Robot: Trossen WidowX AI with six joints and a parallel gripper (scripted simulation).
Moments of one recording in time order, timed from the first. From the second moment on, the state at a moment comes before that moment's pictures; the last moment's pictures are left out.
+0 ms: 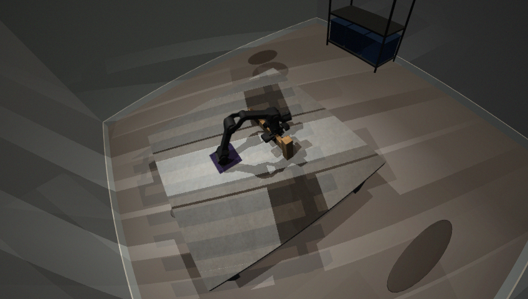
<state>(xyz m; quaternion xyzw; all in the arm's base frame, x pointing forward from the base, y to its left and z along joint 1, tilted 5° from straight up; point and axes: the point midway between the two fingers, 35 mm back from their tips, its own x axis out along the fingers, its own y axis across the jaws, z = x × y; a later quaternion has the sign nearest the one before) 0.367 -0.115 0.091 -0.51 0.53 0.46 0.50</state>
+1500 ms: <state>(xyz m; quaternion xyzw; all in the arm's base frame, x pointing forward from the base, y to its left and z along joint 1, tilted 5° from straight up) 0.367 -0.108 0.131 -0.51 0.53 0.45 0.50</state>
